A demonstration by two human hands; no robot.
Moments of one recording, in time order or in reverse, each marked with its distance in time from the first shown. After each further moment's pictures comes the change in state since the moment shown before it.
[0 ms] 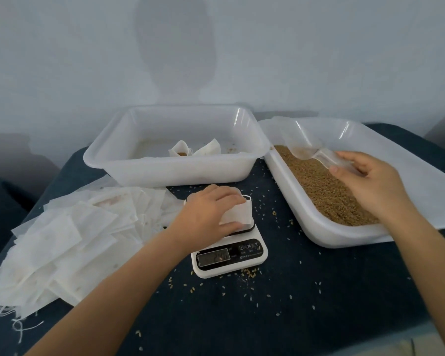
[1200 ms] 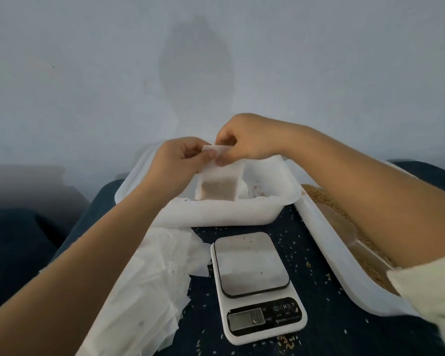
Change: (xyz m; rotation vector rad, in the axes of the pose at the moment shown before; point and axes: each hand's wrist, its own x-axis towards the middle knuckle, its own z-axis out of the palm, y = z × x) left_hand 0.065 -0.059 -0.137 -0.563 0.351 -0.491; right_hand 0.096 -0.241 0.111 -0.390 -0.727 -0.624
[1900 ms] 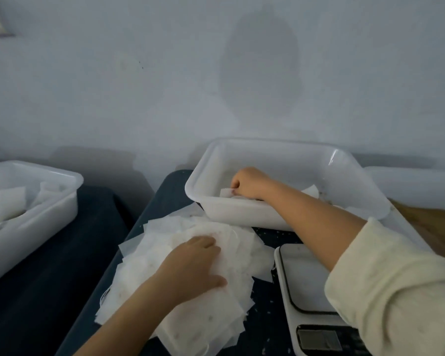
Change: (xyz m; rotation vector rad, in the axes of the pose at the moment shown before) left_hand -0.116 -0.122 -0.051 0.980 -0.476 -0.192; right_hand 0.146 -0.003 0.163 -0.049 -0.119 0.096
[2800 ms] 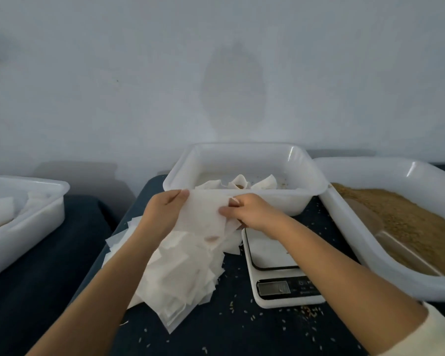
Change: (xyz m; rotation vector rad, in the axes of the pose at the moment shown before) left_hand -0.004 0.028 -0.050 -0.970 0.460 -0.281; right_hand -0.175 -0.010 0.016 0.962 0.088 0.030
